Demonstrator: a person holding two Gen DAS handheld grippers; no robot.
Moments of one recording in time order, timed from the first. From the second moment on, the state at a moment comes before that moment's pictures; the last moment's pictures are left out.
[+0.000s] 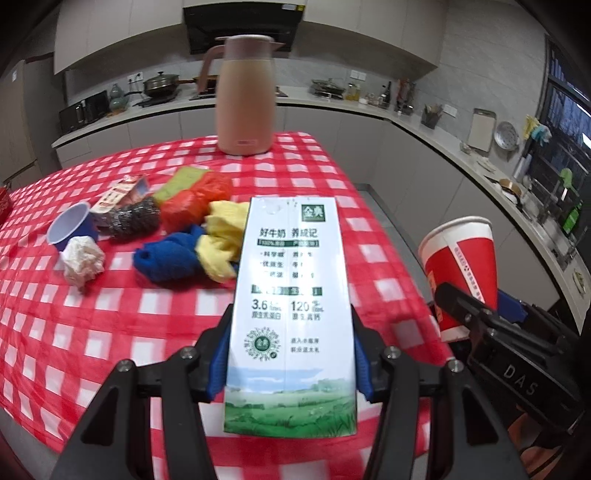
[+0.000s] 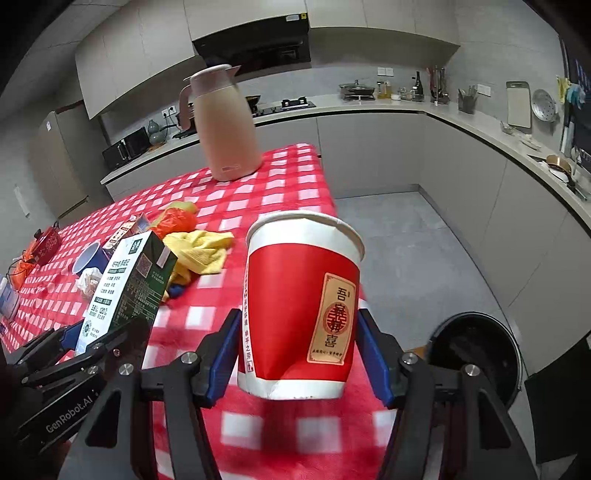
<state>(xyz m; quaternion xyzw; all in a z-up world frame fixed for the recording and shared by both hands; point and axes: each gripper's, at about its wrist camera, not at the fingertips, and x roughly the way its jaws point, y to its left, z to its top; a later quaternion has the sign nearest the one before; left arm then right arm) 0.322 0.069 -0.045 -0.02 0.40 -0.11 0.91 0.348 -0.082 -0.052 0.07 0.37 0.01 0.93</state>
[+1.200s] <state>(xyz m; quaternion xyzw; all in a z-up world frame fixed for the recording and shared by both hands) 0.318 -0.221 -0.142 0.02 0.49 -0.20 0.85 0.303 -0.395 -0.147 0.12 0.44 -0.08 0.89</state>
